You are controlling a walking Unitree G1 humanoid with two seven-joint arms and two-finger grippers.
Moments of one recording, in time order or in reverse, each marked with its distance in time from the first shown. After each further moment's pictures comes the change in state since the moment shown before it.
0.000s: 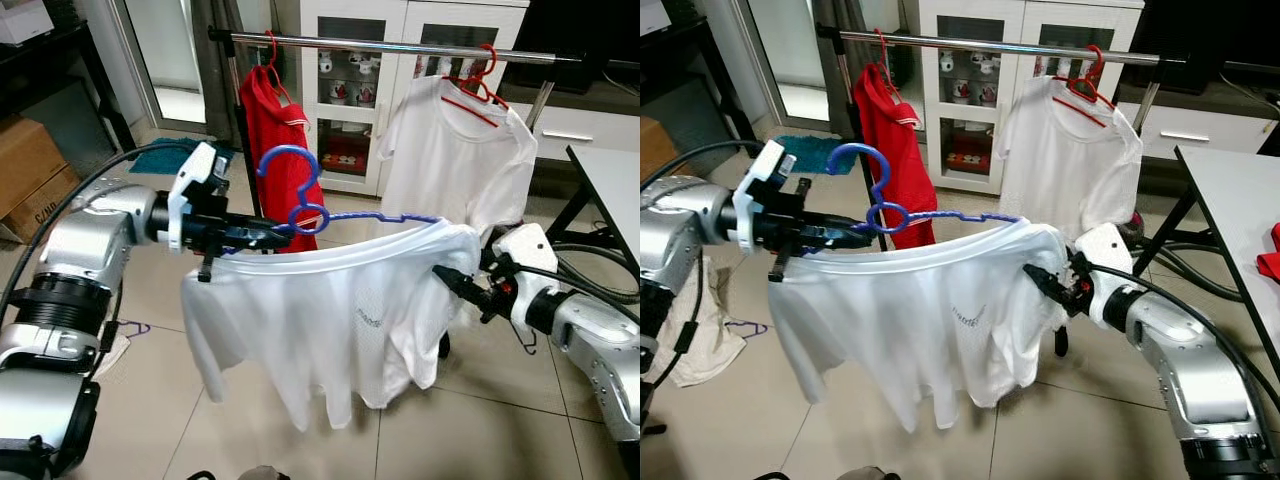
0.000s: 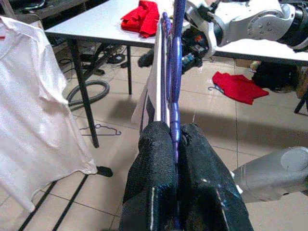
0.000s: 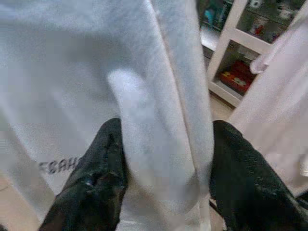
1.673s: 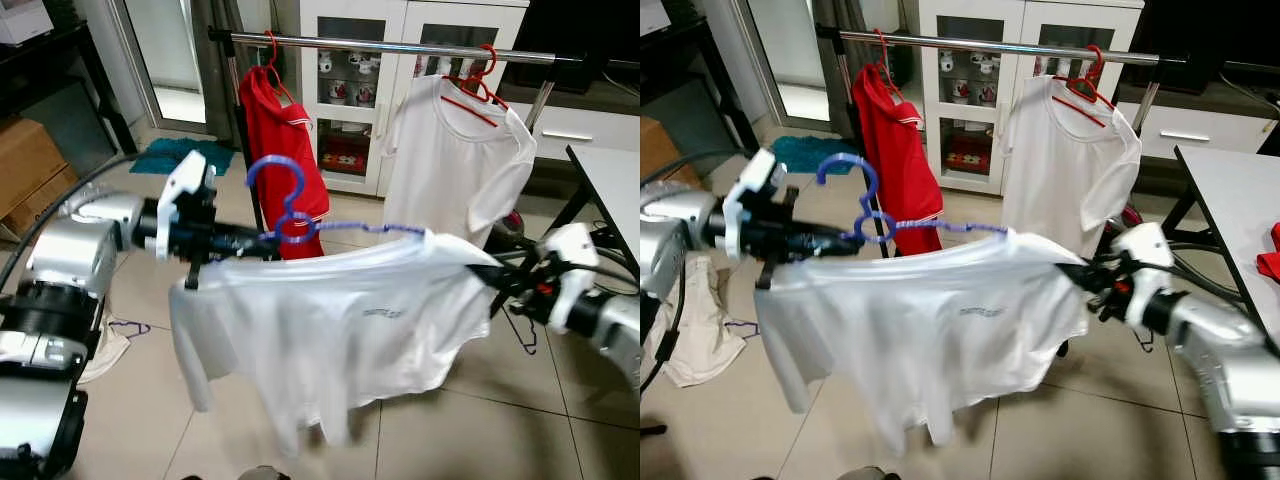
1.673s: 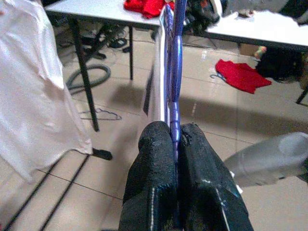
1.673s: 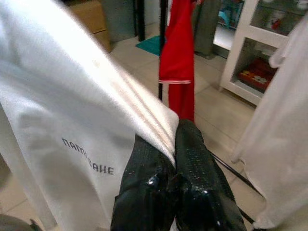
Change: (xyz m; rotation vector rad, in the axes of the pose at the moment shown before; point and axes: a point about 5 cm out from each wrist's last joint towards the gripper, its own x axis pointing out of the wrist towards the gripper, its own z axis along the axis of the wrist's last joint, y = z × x) left arm -0.009 -0.006 -0.016 -0.039 0.071 0.004; right arm -0.024 -0.034 -0.007 0.100 -0.033 0.053
